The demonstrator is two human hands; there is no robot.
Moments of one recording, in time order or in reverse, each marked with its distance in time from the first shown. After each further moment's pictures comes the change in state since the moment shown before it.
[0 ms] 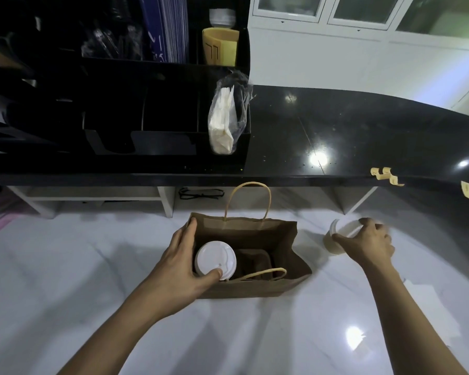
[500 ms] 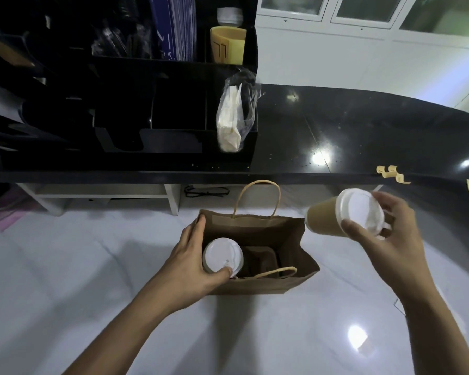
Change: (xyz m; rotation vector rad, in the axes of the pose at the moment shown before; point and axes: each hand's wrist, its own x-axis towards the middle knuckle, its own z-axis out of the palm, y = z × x) left_hand 0.001 -0.003 -0.001 -0.009 -0.042 0.005; right_hand -0.110 -0.042 -0.086 0.570 0.052 -0.373
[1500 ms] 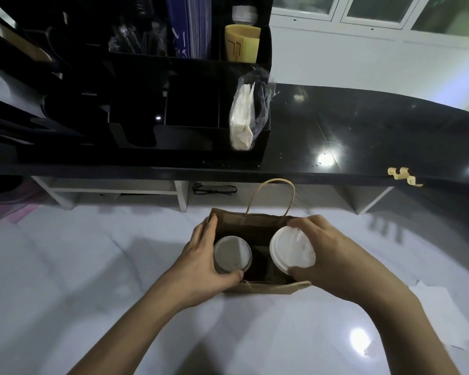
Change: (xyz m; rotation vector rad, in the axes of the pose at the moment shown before) left_hand -0.004 0.001 -0.001 -0.006 -0.038 0.011; right_hand -0.026 -0.057 0.047 -0.546 -0.638 -0.285
